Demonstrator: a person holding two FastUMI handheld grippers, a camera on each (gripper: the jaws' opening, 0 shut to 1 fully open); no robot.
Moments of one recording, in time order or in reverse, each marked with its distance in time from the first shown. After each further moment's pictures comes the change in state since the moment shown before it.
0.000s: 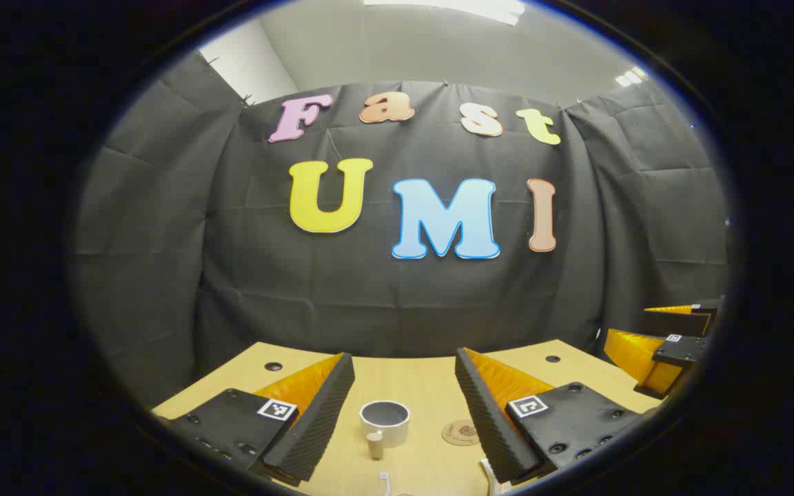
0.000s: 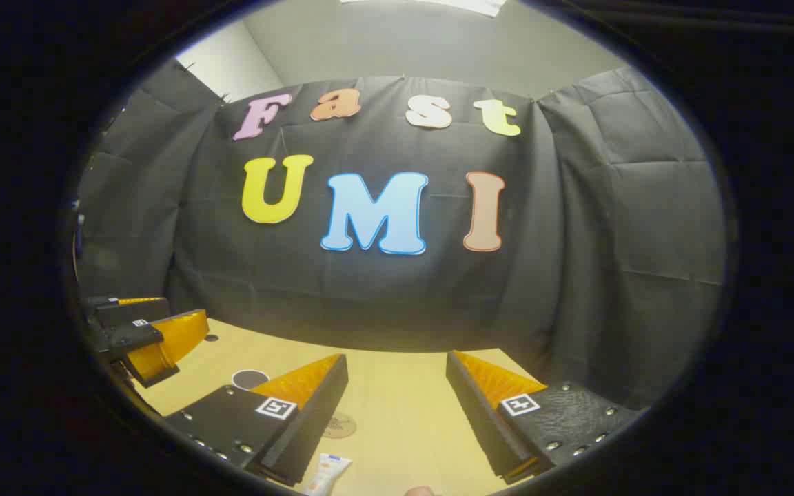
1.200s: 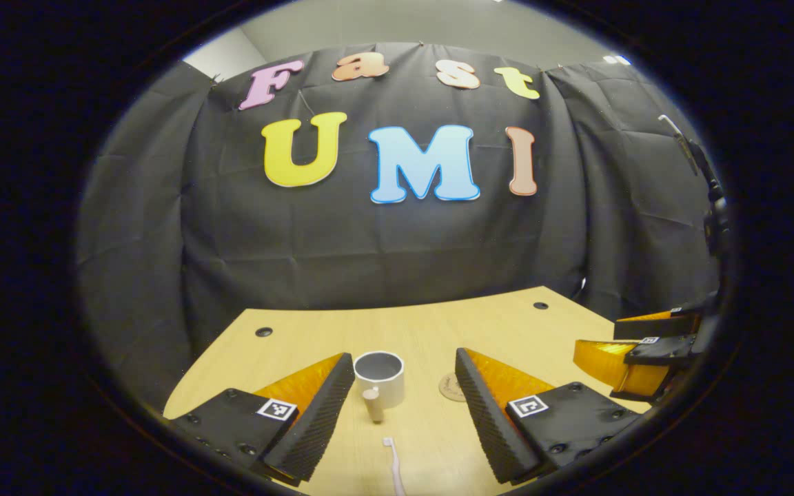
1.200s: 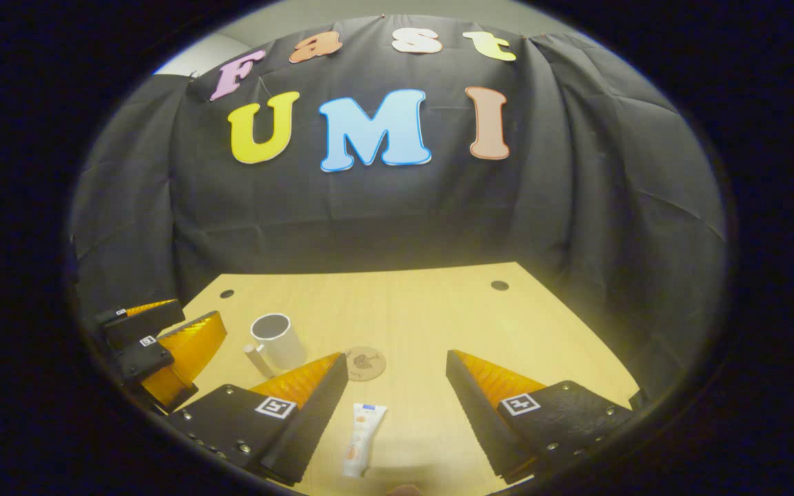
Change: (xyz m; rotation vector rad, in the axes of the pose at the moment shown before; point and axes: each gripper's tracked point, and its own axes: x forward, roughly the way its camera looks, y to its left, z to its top) left arm -0.016 -0.013 -0.072 0.045 0.266 -0.075; right arm -0.003 0.013 -0.085 0.112 0.400 0.057
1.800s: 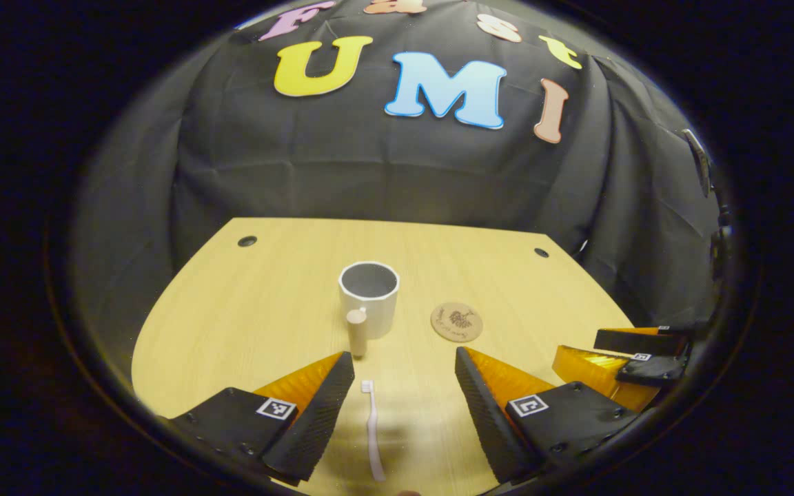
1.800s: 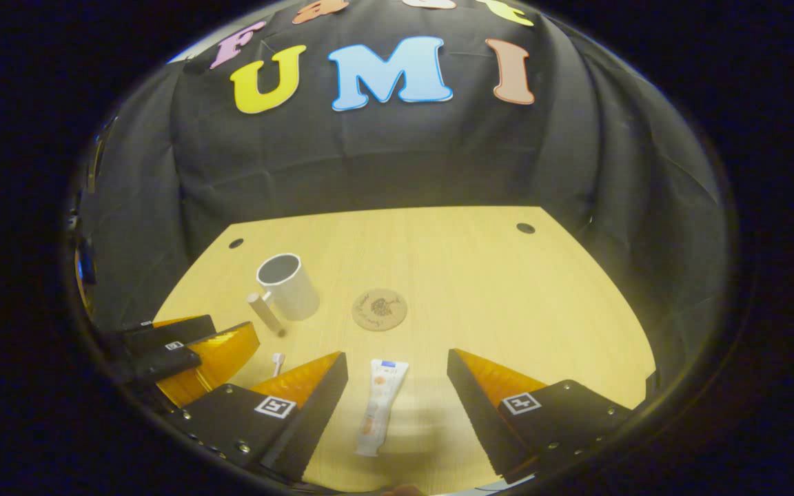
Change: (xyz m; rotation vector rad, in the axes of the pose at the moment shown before) left arm 0.023 0.018 -0.106 -0.162 0.350 0.000; right arm 0.031 0.028 -0.058 -0.024 0.253 0.079
